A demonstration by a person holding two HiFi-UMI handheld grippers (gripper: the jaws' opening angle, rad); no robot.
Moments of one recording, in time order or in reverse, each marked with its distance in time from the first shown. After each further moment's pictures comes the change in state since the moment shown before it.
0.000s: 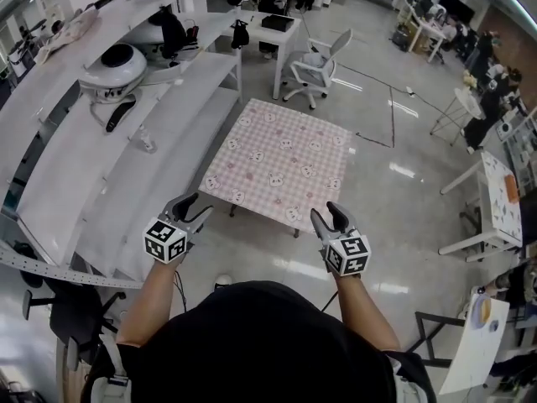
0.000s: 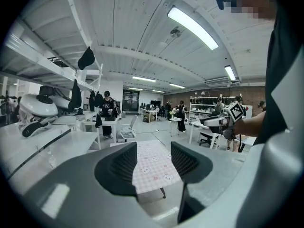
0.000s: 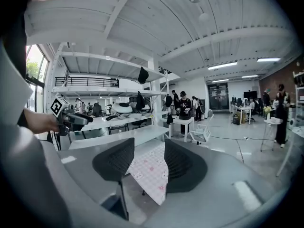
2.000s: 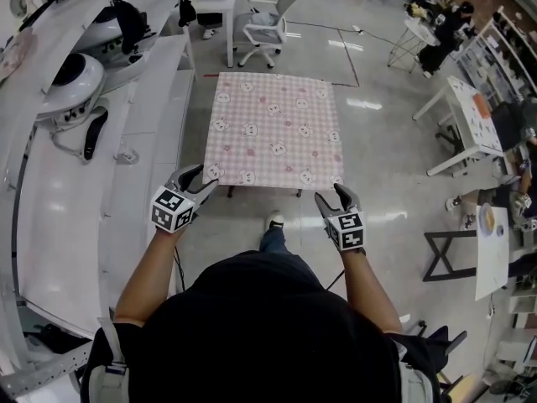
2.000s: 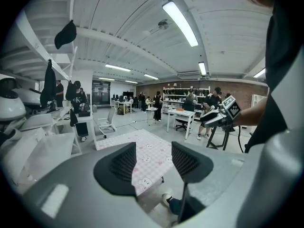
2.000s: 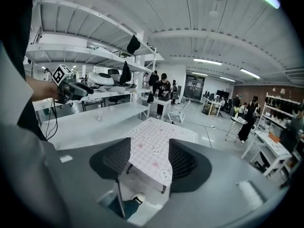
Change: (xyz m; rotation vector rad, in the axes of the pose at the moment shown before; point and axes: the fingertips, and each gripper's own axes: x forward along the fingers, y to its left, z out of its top) left arm 0.040 0.150 -0.033 0.153 0.122 -0.373; right arm 0.065 0.092 -0.071 -0.025 0.271 -0.378
